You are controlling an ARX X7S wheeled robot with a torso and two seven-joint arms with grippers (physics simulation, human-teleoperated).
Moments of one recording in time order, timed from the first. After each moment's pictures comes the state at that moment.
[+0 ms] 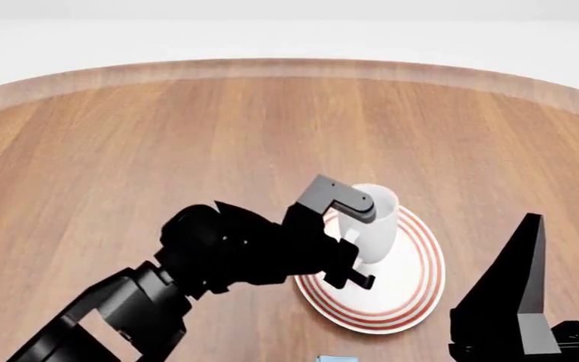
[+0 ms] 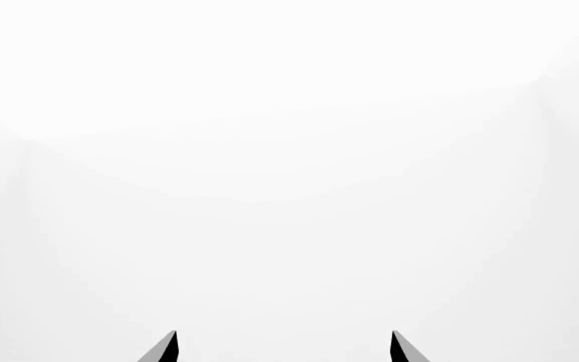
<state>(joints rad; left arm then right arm) -1.11 -0.08 0.91 -0.44 -1.08 -0.98 -0.09 -0.20 0.38 -0.06 -0.61 0.24 -0.58 0.27</state>
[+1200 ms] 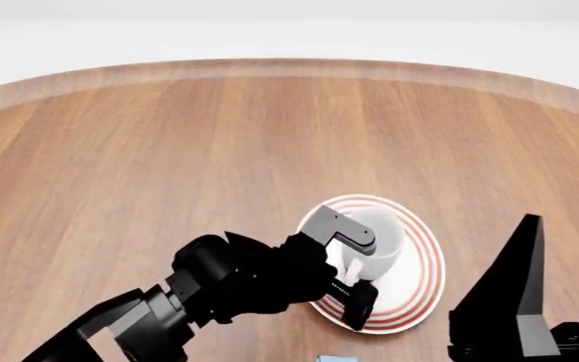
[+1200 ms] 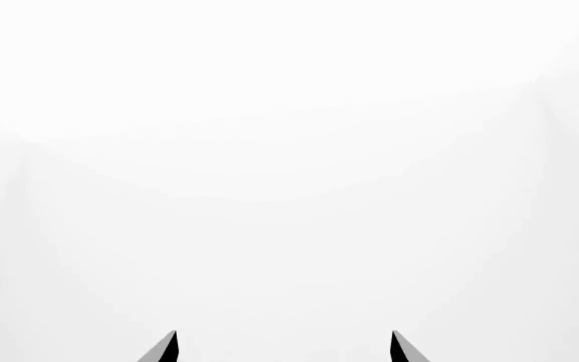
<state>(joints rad) -1.04 -0.09 1.04 -0.45 -1.10 -0.87 -0.12 -0.21 0.40 -0.08 -0.61 0.24 -0.58 0.28</state>
